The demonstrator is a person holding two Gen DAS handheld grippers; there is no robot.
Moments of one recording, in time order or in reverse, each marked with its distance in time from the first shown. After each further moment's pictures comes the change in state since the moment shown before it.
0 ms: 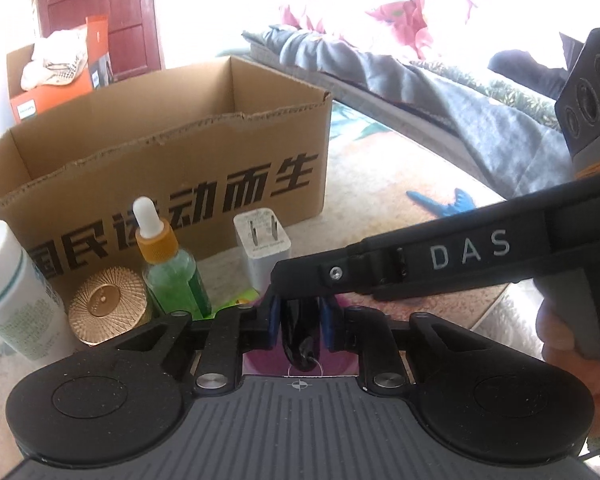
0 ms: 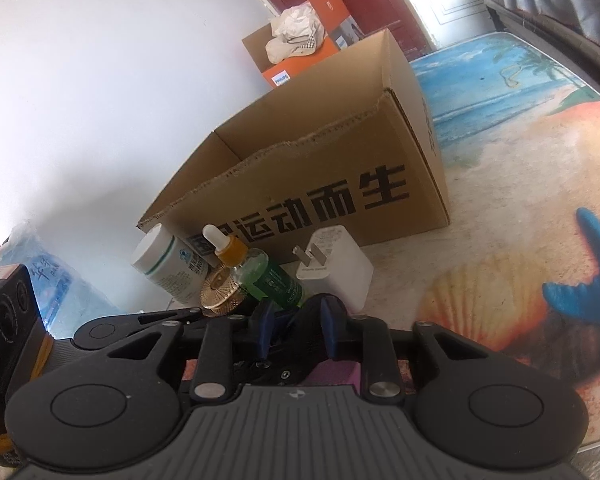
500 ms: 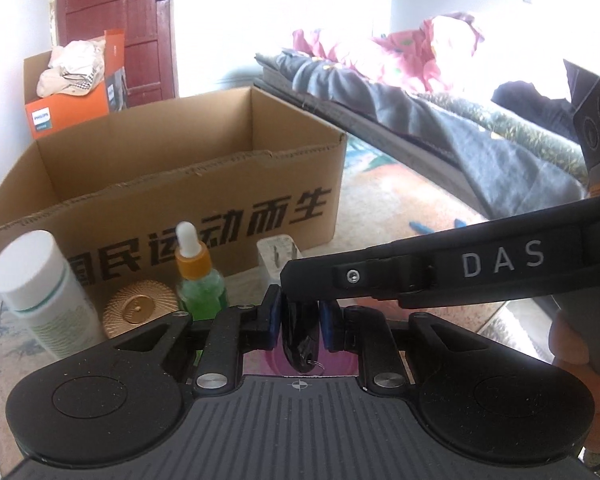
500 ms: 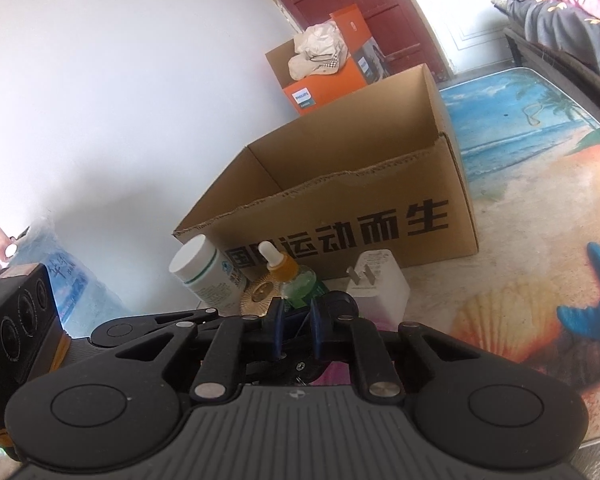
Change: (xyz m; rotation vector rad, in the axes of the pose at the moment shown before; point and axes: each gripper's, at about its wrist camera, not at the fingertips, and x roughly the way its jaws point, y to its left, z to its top) left arm -0.027 0.011 0.003 -0.042 -0.073 0.009; right arm -0.015 0.036 0.003 -0.069 -0.048 0.010
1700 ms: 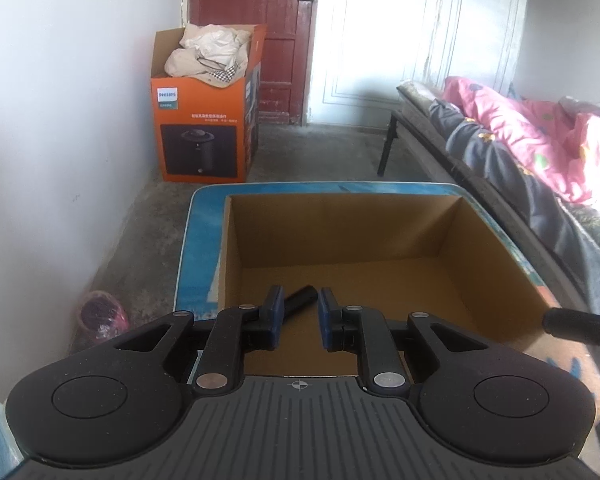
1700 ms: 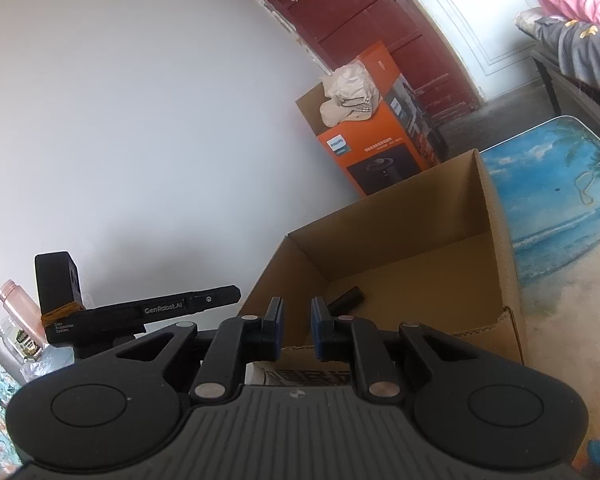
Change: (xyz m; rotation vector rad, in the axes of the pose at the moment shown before) left arm -0.036 0.158 0.093 -0.255 -0.006 0.258; right arm 0.011 0.001 0.087 0.052 -0.110 0.134
